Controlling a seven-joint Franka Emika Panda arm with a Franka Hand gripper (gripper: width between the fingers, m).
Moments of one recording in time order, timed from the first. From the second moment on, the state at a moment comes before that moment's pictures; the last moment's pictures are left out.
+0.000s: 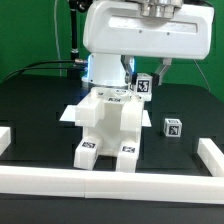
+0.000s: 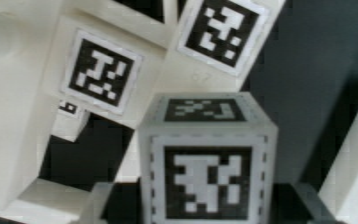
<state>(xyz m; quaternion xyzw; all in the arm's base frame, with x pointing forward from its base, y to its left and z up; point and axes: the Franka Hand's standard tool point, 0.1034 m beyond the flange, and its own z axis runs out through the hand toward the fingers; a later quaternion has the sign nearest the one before) 0.551 0.018 0.130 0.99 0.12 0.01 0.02</state>
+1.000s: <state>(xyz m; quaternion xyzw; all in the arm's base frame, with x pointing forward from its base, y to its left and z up) 0.551 0.012 0.123 0.99 0.12 0.01 0.03</state>
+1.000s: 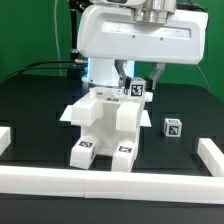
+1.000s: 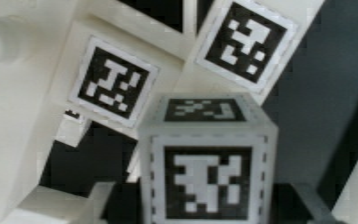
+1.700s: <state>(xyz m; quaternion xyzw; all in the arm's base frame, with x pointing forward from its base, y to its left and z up) 0.551 0.012 0.123 0.99 0.12 0.01 0.03</state>
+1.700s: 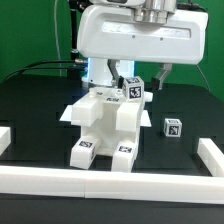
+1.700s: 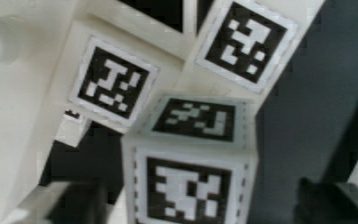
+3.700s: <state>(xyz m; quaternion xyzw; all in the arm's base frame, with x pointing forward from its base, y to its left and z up) 0.533 0.011 0.116 0.99 0.10 -0.03 0.01</state>
